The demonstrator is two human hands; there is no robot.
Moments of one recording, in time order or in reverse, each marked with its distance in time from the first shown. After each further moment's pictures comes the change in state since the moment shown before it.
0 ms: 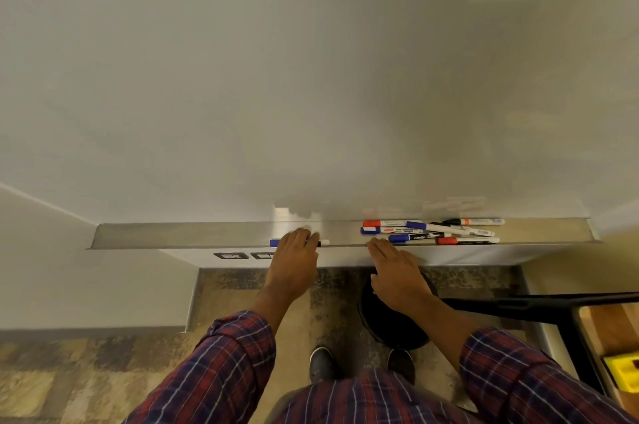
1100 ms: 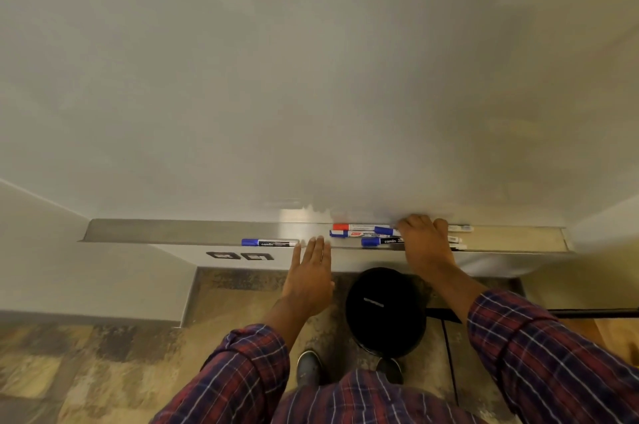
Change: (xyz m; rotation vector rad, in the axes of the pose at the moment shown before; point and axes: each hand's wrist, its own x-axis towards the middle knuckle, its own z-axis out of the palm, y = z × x) left_hand 0.003 0.119 0.013 0.208 -0.351 -0.035; right_hand 0.013 0.133 -0.059 -0.274 0.229 0.063
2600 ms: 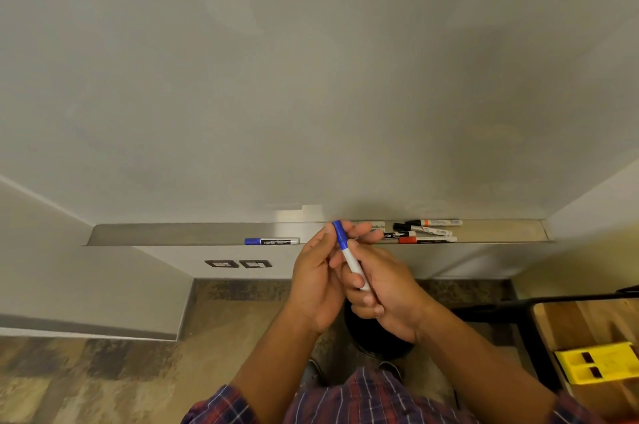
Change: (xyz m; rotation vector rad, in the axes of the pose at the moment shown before) left_hand -0.112 0.064 -0.136 -2.406 0.172 0.073; right_hand -0.133 -0.118 -0.153 1.978 -0.536 0.186
